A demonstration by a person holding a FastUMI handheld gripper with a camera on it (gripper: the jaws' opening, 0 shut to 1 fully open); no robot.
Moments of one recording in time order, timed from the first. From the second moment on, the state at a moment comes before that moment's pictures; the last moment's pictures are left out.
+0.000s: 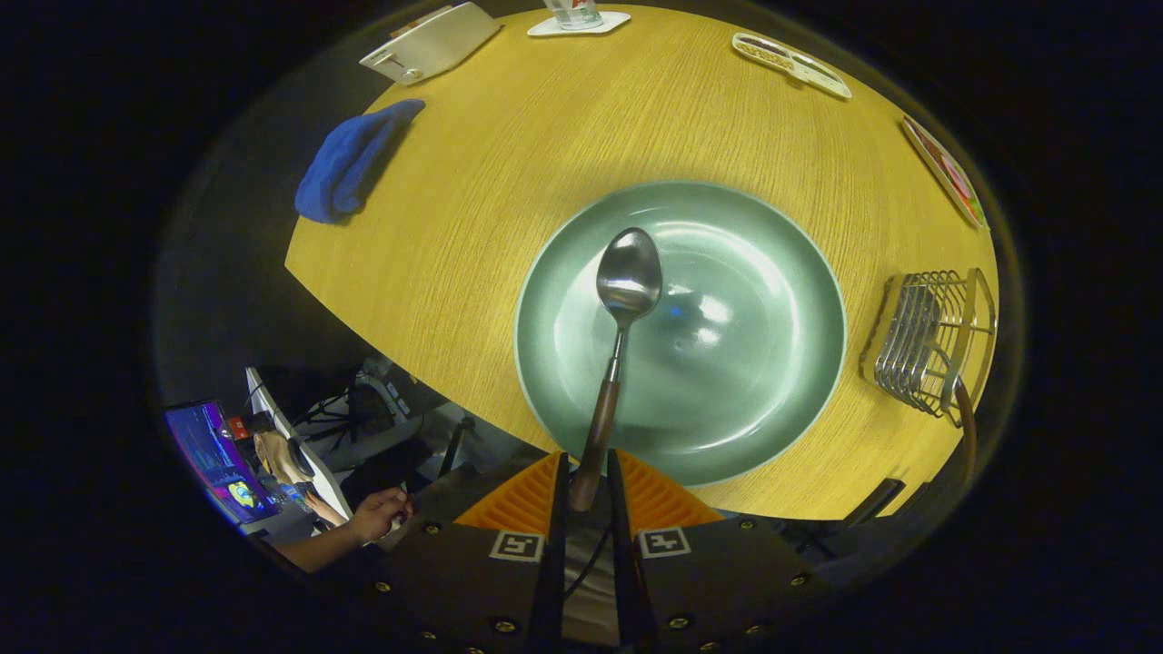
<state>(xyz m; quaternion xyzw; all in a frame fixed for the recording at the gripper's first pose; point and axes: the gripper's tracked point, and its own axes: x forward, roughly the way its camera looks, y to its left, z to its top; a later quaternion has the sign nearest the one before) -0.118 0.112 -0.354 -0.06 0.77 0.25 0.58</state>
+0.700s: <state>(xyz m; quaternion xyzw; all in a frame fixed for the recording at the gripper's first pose) -0.117 0.079 -0.393 -0.11 0.78 0.24 0.57</state>
